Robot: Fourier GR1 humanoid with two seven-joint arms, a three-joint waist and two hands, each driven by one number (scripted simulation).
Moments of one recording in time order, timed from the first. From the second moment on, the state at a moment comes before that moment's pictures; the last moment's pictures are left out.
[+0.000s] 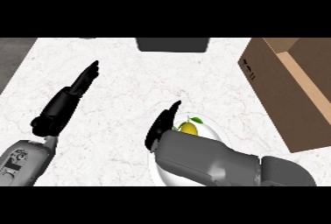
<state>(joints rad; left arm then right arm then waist) -0.30 0.50 -0.28 -1.47 0.14 0.04 -0.10 -1.12 -0.01 1.39 -0.89 0.25 0.85 1.03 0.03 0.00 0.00</state>
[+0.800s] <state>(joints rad) -0.25 0.45 -0.23 -1.48 0.09 0.01 -0.12 -1.07 -0.02 1.34 -0.87 0.50 0.91 0.89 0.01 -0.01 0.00</state>
